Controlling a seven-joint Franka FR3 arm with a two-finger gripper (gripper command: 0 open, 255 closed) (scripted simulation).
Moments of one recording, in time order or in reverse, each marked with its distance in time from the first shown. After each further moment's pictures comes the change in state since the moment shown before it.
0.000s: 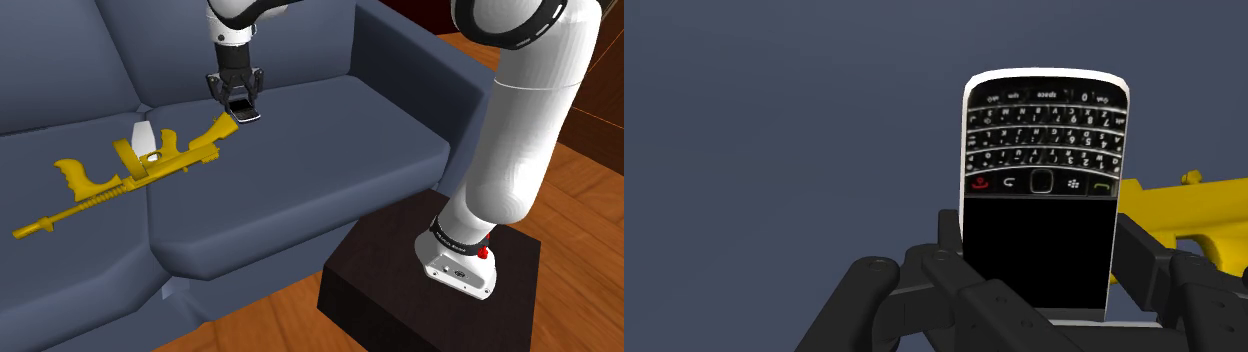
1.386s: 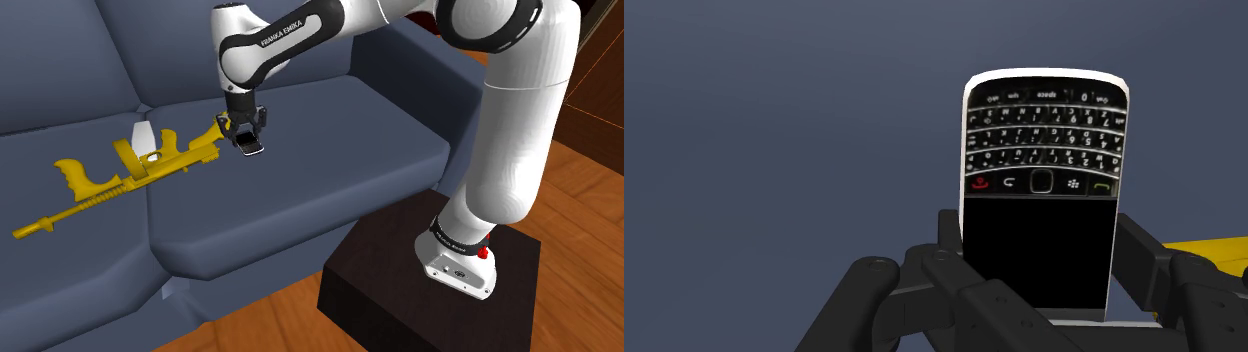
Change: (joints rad) arm 0.004 0.074 -0.008 -0.182 -0.020 0.254 0.005
